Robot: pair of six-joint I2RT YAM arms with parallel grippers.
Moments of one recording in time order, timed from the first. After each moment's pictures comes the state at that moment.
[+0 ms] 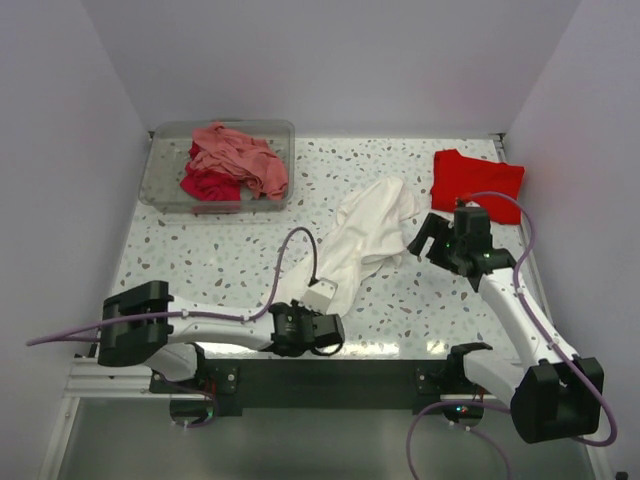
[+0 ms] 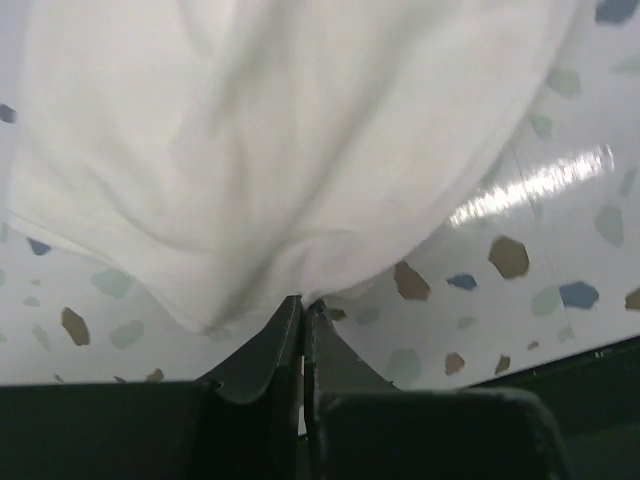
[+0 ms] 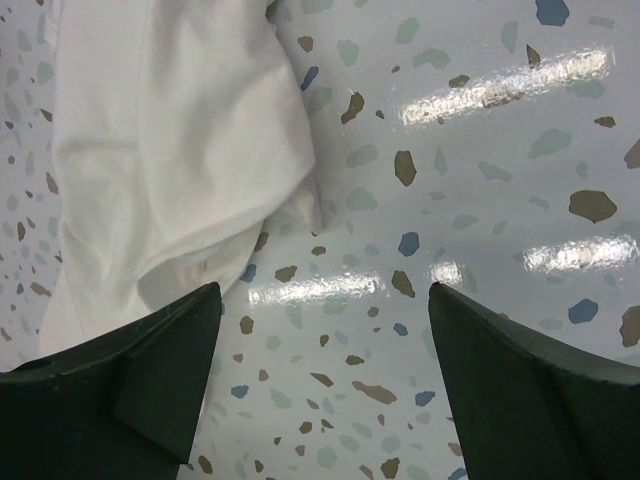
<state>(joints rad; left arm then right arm) -1.42 1.51 0.81 -0.60 -0.59 -0.89 0.12 1.04 0.73 -0.50 -0.05 0.54</state>
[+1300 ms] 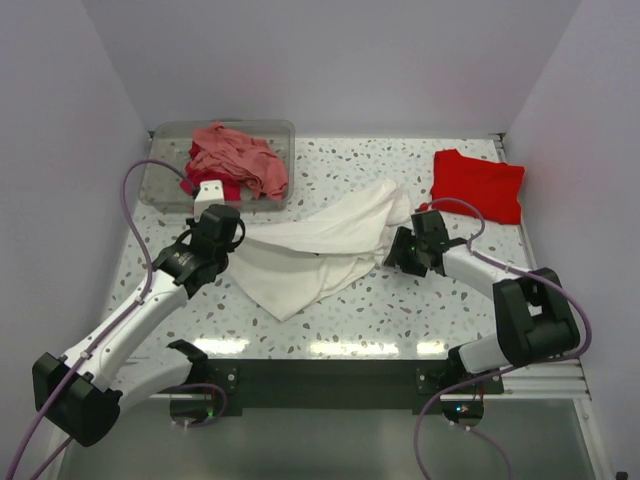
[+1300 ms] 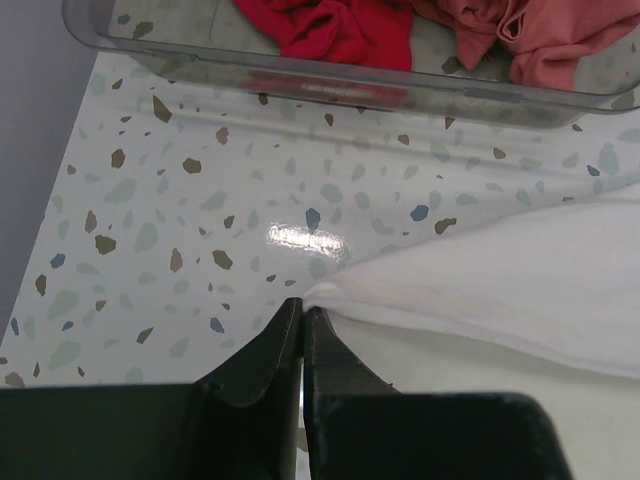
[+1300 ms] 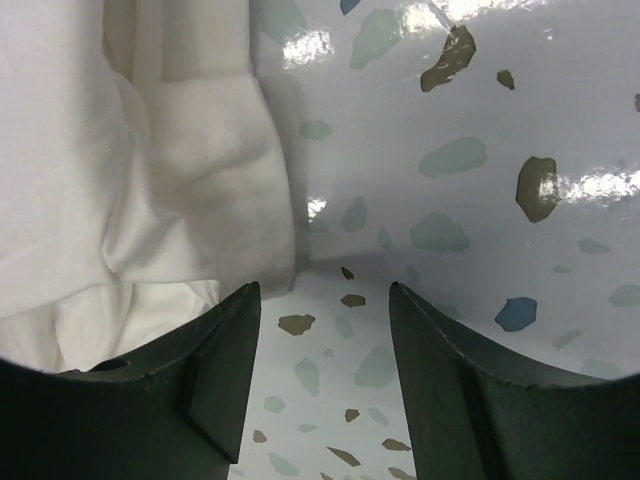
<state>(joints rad) -0.50 1.01 0.86 -0.59 -0.69 -0.39 0.29 1.45 0.69 -0.24 -0.06 0.61</state>
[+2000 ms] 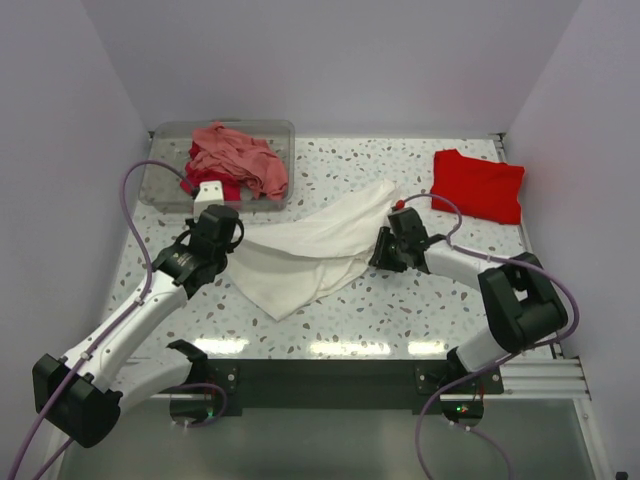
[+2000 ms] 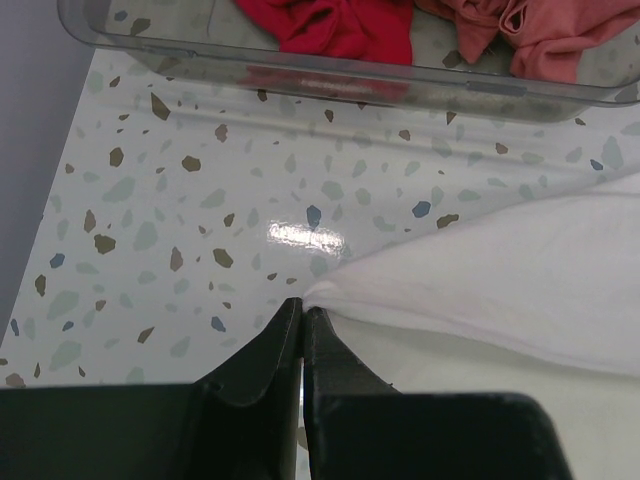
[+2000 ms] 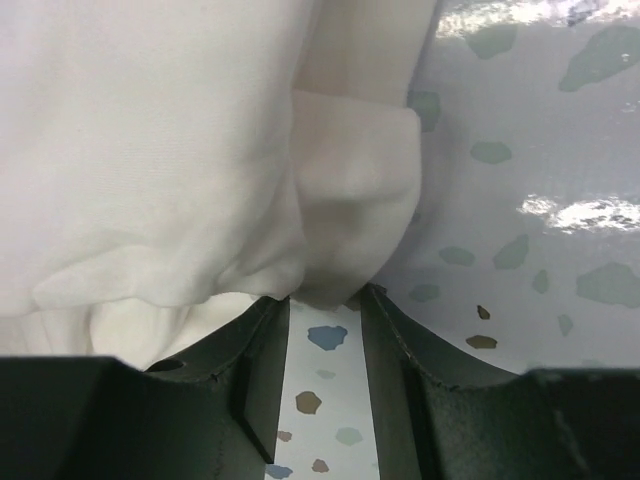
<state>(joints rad) -0.49 1.00 0.86 -0.59 -0.68 -0.38 0.43 1.54 0.75 -0.18 -0.03 0.64</state>
